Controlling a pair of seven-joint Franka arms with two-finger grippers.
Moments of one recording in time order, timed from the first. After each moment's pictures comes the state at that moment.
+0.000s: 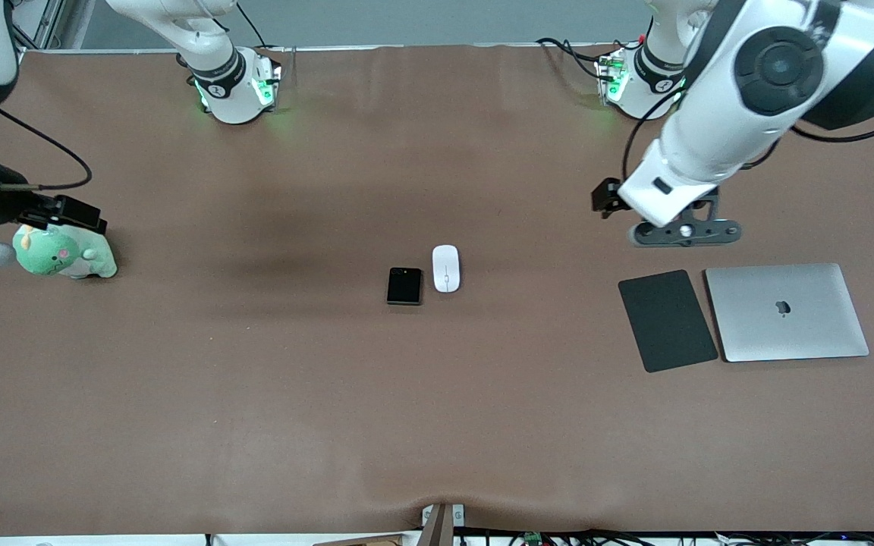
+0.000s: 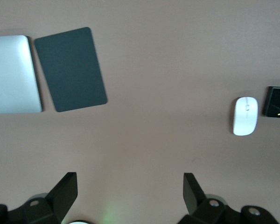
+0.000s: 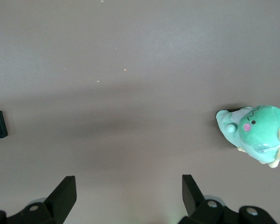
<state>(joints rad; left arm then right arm) -0.08 0.18 -0.41 -1.55 0.04 1.59 -0.49 0.00 0.08 -0.05 -1.65 0.04 1.59 0.05</state>
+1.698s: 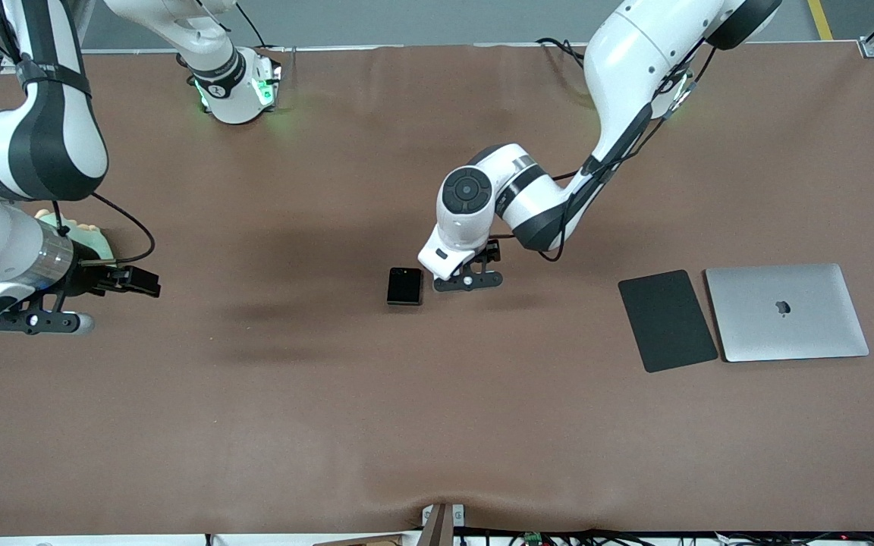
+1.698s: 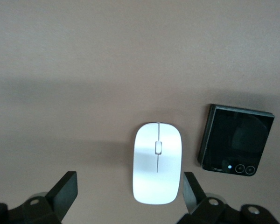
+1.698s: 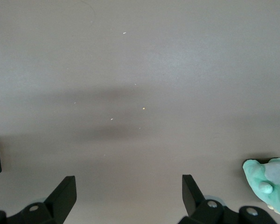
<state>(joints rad) -0.44 0.72 -0.42 -1.55 0.27 2.20 -1.01 0.08 0.24 -0.05 -1.63 0.05 1.81 0.06</state>
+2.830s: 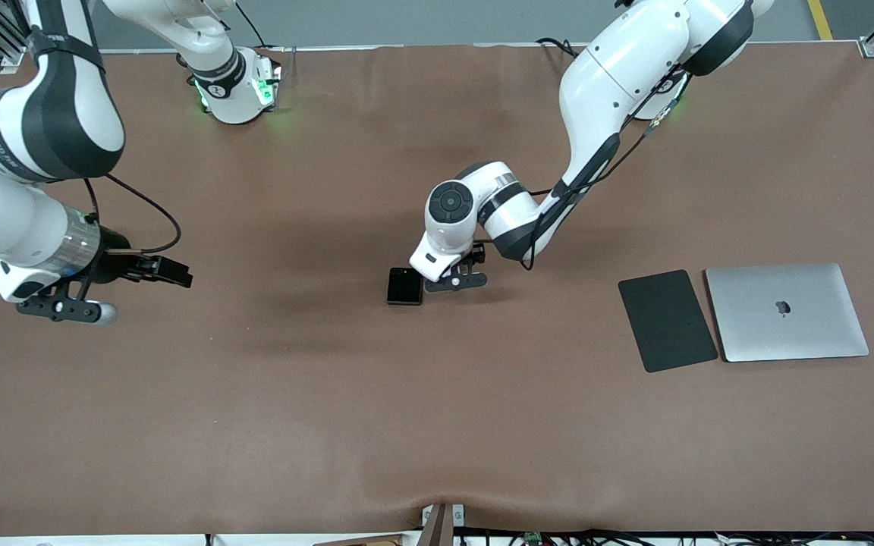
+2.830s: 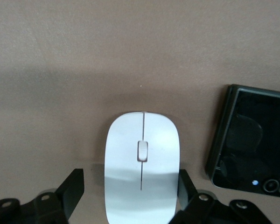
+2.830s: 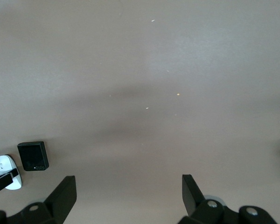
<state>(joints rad) -0.48 0.84 -0.41 -1.55 0.33 2.28 -1.10 0.14 0.22 -0.03 -1.64 0.14 1.80 0.21</state>
